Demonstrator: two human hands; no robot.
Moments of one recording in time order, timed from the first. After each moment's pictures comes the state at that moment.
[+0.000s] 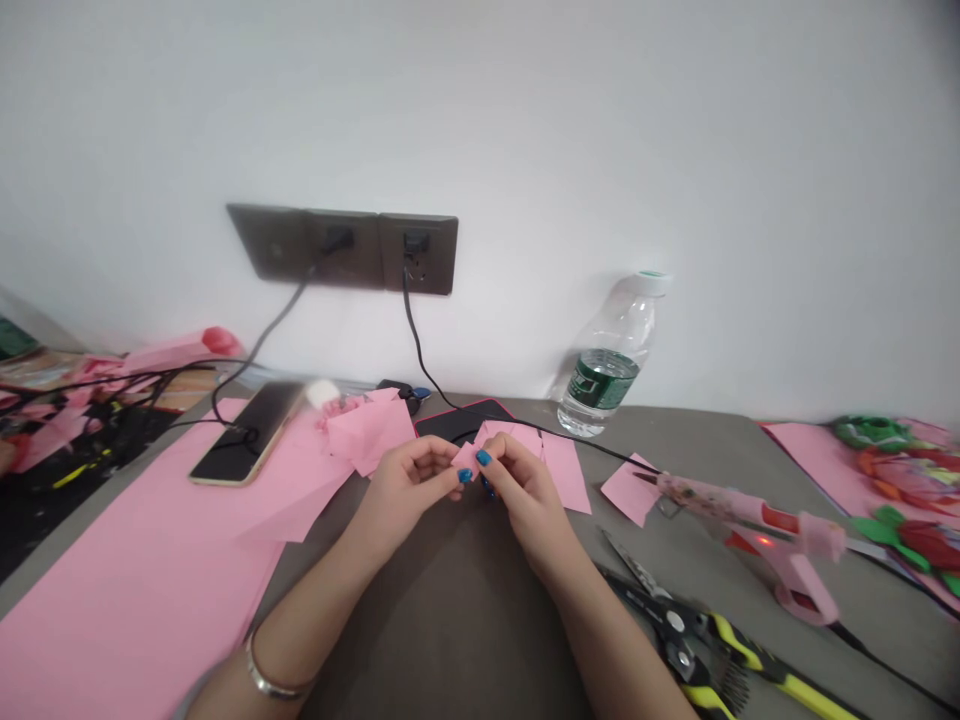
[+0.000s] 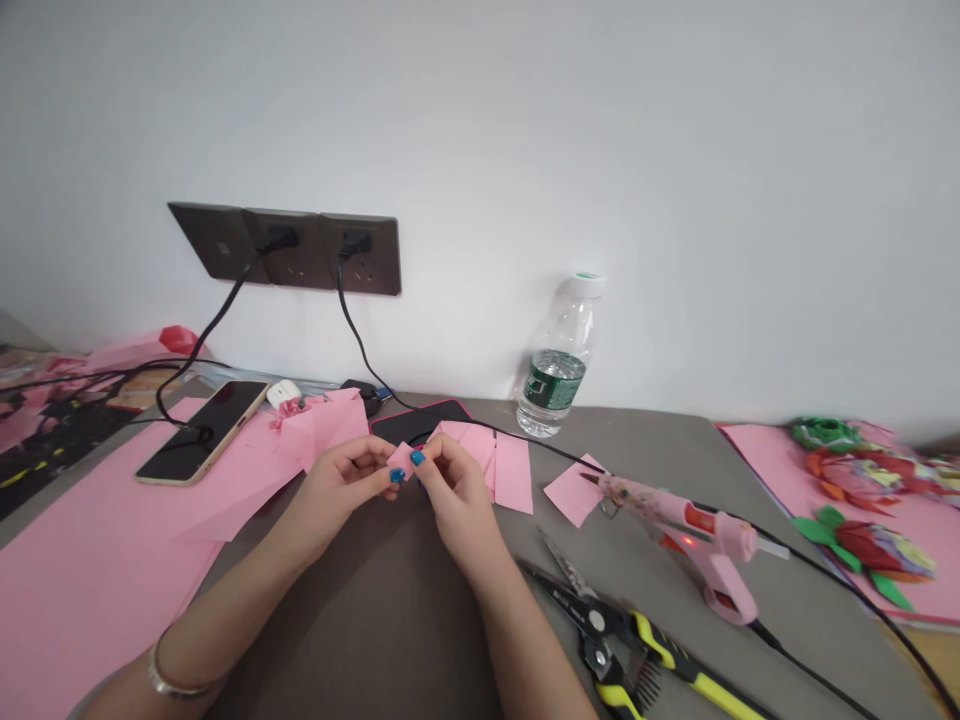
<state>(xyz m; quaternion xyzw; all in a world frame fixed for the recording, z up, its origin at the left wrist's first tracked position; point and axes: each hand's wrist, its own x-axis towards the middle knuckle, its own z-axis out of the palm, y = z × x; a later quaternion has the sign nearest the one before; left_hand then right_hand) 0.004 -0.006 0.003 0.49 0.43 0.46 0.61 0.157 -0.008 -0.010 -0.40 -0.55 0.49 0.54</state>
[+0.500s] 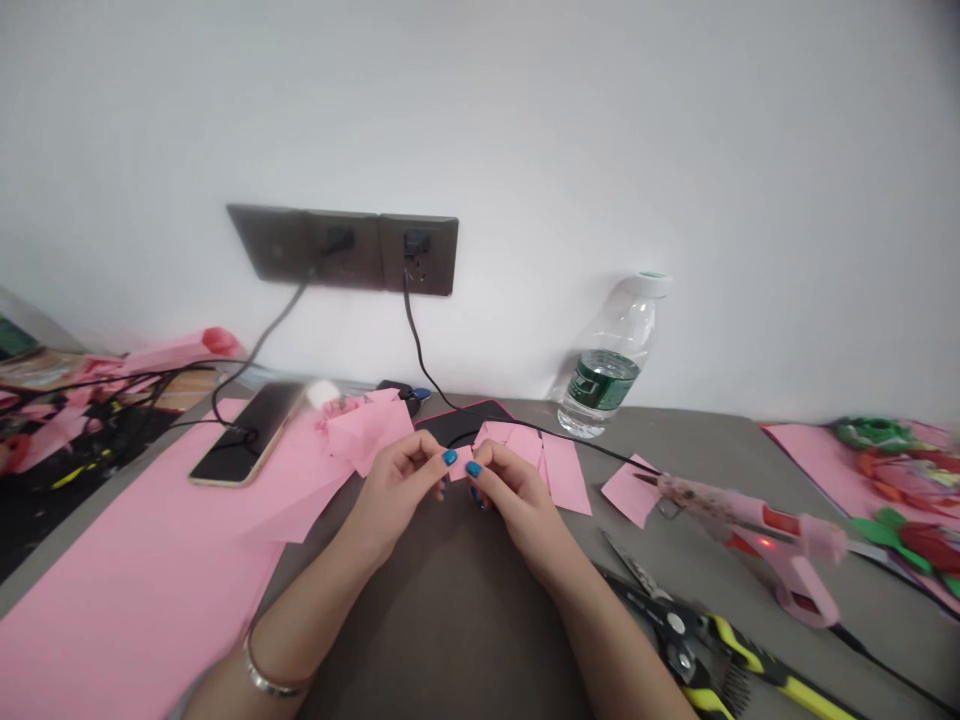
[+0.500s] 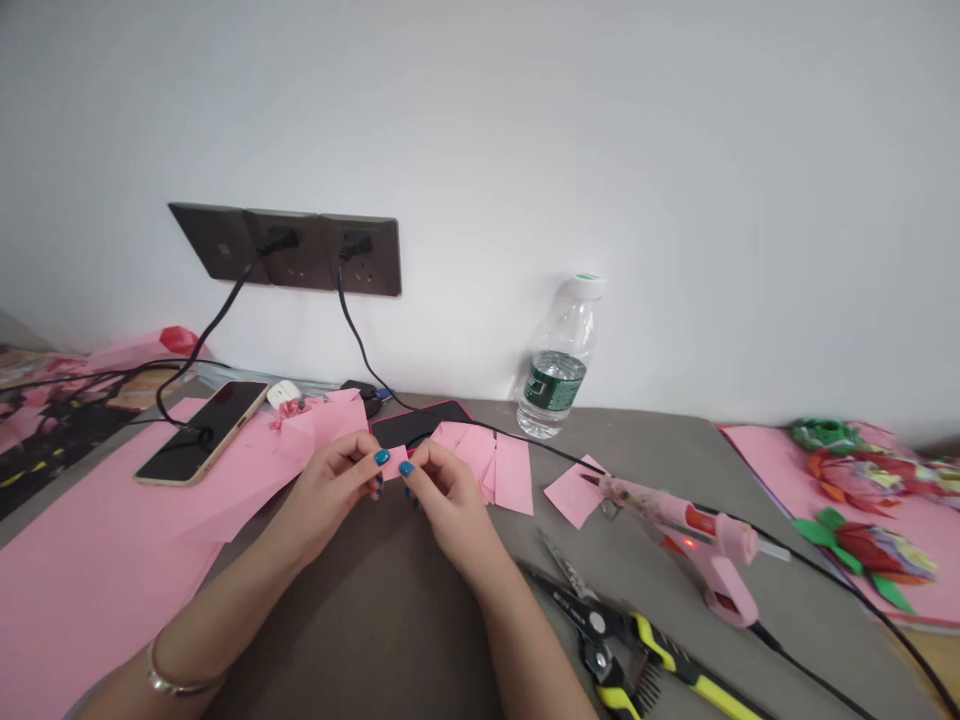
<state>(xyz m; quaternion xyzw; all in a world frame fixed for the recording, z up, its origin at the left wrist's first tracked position) 0.000 -0.005 0.001 0.49 0.42 0.49 0.58 0.157 -0.010 -0.012 -0.39 -0.55 0.56 0.48</state>
